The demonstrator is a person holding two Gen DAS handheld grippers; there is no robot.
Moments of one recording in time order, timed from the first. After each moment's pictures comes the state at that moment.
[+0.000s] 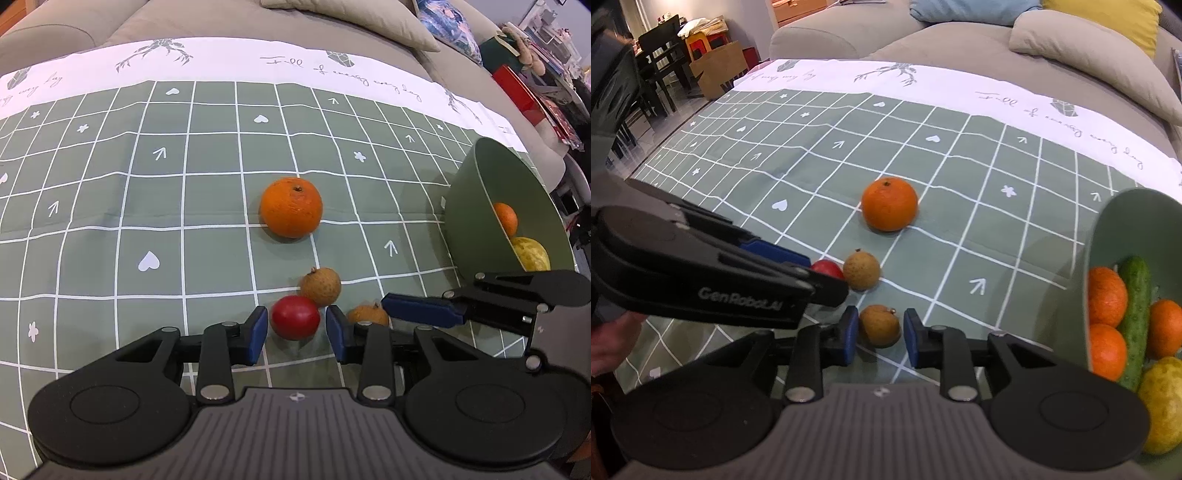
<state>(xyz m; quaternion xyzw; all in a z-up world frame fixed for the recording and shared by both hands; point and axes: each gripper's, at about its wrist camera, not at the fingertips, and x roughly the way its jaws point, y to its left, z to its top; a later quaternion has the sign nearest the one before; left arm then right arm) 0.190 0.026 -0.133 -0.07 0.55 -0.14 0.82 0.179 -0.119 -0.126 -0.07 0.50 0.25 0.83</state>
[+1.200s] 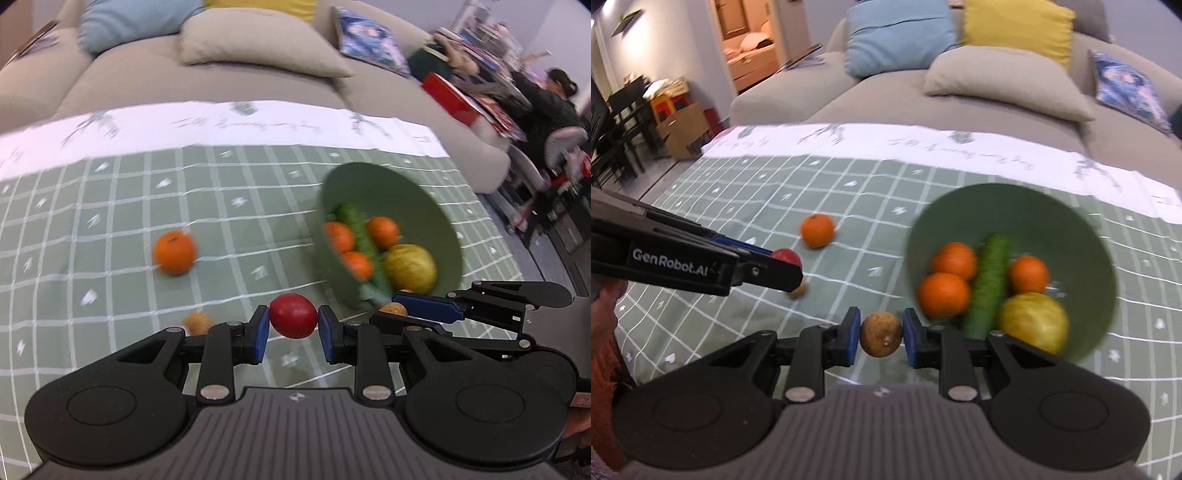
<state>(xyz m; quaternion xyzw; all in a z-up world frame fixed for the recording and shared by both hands) 0.150 -0.050 -0.046 -0.04 0.49 -0.21 0.85 0.113 -0.230 -0.050 -0.02 0.44 0.17 0.88</state>
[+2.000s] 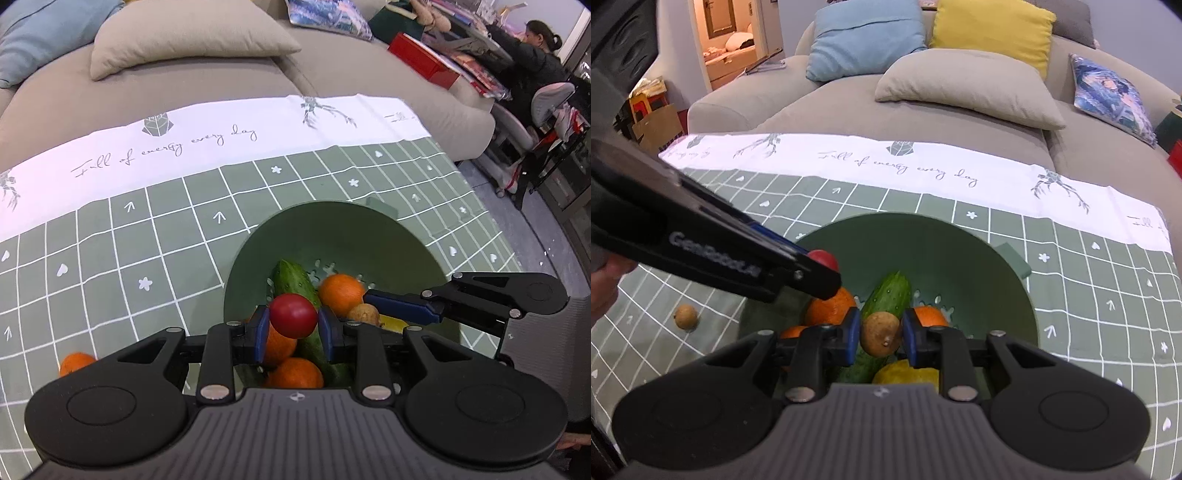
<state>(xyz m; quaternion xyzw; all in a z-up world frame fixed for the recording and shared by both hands) 0.250 -0.153 -0.071 0.02 0.52 -0.25 0.82 0.201 -0.294 -0.077 -0.05 0.43 0.16 0.89</state>
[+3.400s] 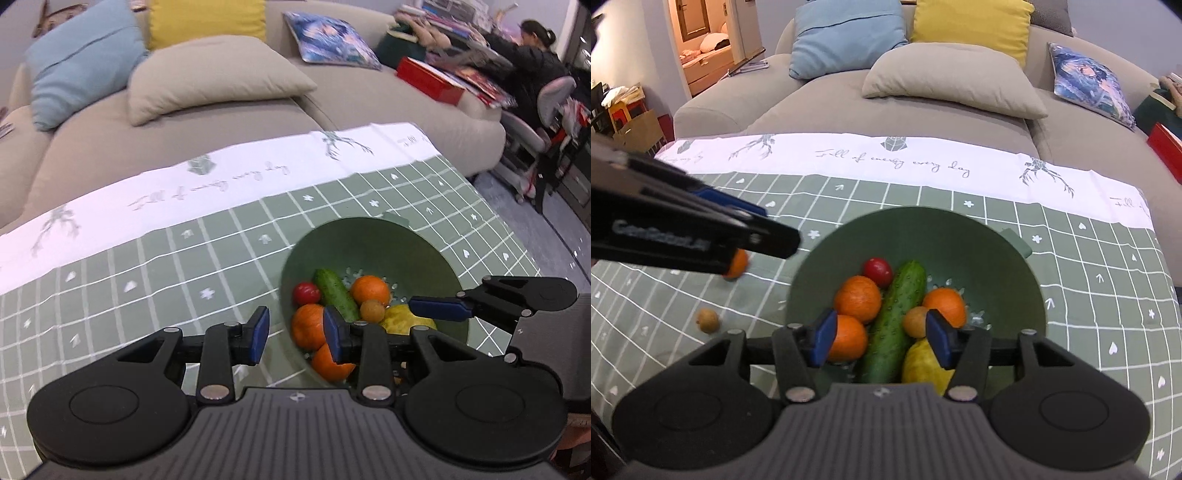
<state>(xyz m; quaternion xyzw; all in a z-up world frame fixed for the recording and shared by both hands) 0.206 -0.112 -0.024 0.05 0.46 -0.22 0.86 0.171 -0.265 -0.050 -0.03 0.44 0.11 0.89</state>
